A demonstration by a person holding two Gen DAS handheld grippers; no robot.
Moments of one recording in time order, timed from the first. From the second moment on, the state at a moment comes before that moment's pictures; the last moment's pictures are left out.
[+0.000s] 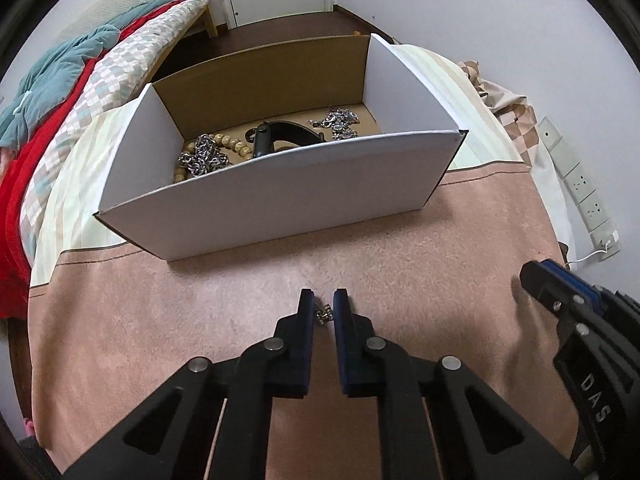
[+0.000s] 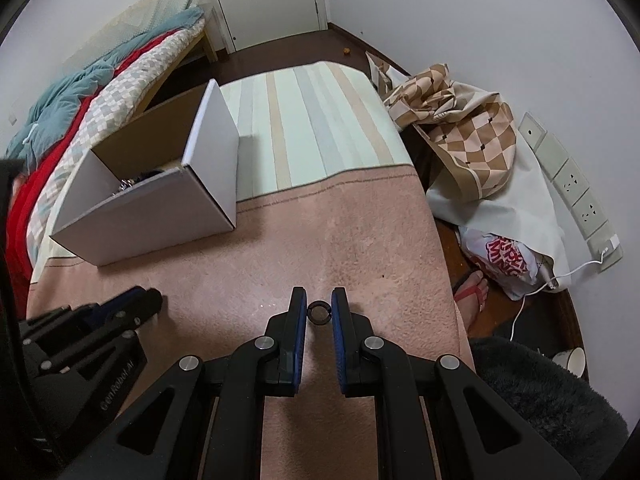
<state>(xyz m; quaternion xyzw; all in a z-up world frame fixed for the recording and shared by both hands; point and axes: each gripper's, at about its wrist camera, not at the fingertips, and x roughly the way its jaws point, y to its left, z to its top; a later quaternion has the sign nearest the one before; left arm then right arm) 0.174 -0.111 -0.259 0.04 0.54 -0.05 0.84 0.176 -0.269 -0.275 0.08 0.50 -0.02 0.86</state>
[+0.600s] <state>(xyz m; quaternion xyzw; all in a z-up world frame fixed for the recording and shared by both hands) 0.249 -0.039 -0.166 -0.03 0.51 -0.05 0.86 0.261 -0.230 -0.196 0.14 0.48 0.12 0.86</state>
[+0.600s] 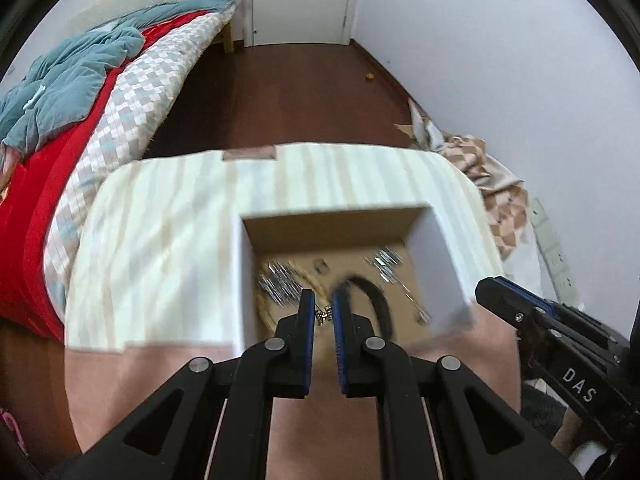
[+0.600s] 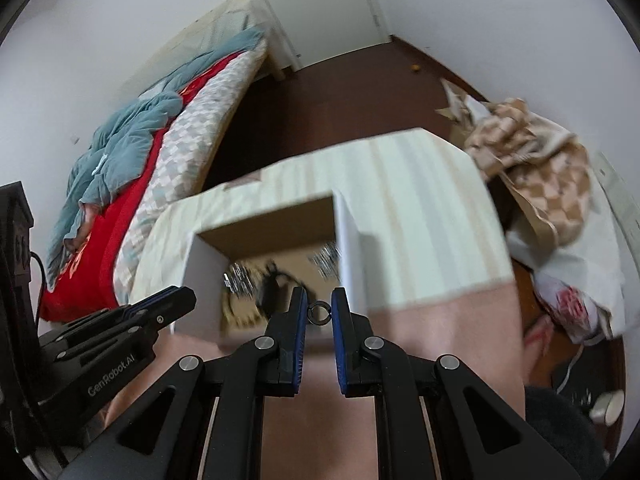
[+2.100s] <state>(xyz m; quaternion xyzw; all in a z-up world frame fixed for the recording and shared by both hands) 0.165 0.006 -0.116 -0.02 0.49 0.07 0.87 0.220 -0.198 -0.151 -0.02 0.50 0.03 0.87</state>
